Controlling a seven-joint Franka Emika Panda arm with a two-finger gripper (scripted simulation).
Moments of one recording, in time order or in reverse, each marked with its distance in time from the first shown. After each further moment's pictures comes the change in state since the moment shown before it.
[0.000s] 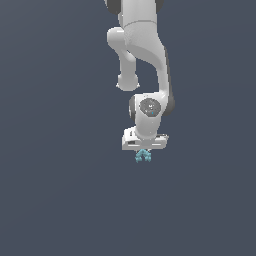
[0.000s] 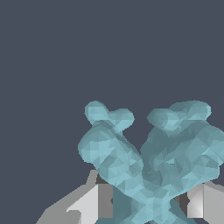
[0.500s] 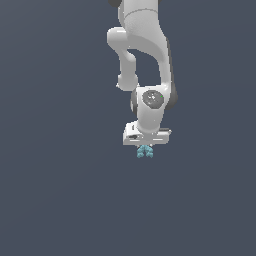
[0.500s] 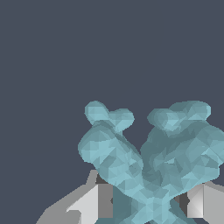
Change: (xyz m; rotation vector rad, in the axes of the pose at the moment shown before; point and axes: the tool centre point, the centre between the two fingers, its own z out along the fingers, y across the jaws) arm -0.010 -0.007 -0.025 0.000 -0.001 0.000
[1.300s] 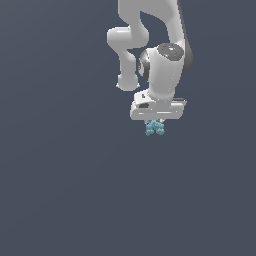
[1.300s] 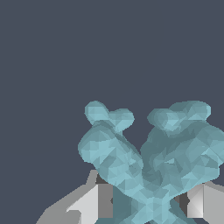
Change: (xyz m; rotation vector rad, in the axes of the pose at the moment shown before) arm -0.042 -0.035 -0.119 0.000 0.002 -0.001
